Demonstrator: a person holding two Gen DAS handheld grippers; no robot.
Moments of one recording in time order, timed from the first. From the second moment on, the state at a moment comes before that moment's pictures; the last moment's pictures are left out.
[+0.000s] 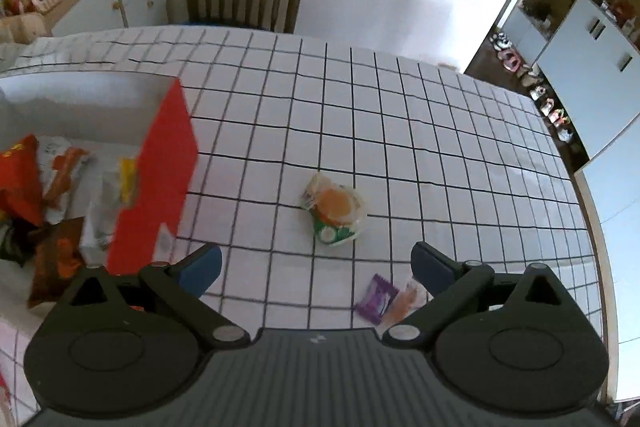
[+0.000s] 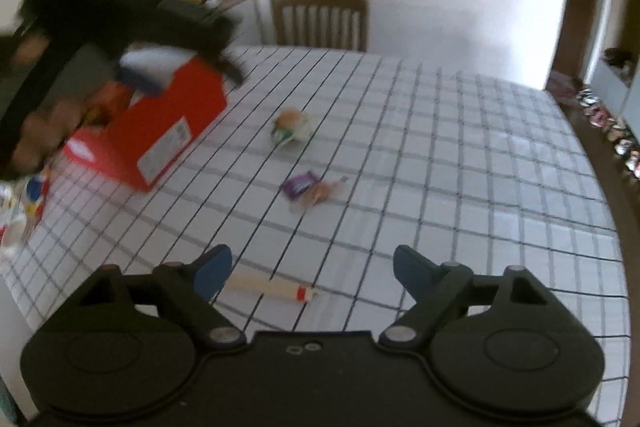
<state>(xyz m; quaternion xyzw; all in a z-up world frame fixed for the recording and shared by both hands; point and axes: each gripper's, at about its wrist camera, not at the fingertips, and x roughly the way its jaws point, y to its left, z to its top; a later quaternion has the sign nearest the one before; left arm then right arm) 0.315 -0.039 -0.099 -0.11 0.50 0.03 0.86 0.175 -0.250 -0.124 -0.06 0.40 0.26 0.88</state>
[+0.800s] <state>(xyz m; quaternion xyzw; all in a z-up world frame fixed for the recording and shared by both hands) 0.404 -0.049 -0.184 -0.17 0.58 0.07 0.80 0.199 -0.189 -0.175 -0.27 0.39 0.47 0.75</state>
